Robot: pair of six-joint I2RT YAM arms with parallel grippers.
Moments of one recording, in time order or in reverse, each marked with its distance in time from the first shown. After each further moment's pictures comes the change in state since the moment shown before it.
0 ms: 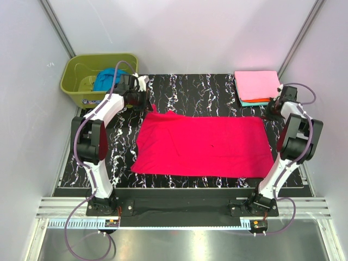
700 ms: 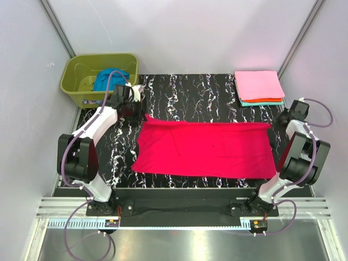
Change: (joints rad) left arm -0.005 -0.258 -0.257 0.004 -0.096 -0.033; right arm -0.106 -0.344 -0.401 0.262 0.084 0.263
